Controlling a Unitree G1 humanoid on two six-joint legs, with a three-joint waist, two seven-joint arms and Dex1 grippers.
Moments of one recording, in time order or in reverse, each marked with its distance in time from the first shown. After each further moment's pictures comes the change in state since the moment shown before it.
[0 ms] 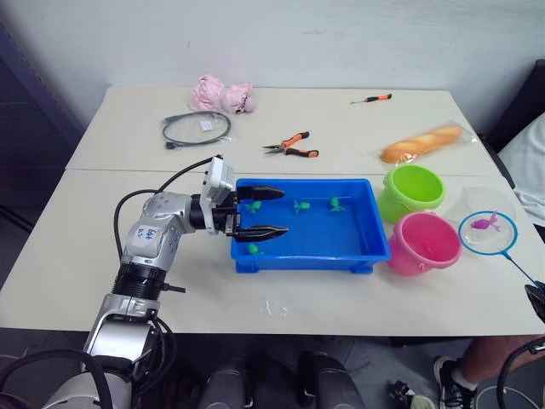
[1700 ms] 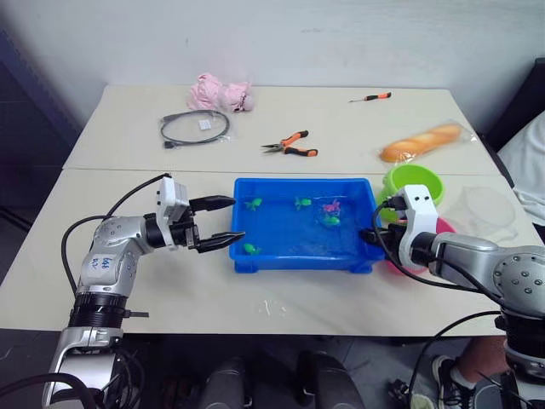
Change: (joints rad) left arm 0.205 0.145 0.127 -0.027 -0.001 -0.098 0.065; right arm -1.045 -0.216 0.685 0.170 1.027 1.202 -0.884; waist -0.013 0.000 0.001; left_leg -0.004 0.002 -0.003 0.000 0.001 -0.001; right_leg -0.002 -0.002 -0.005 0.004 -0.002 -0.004
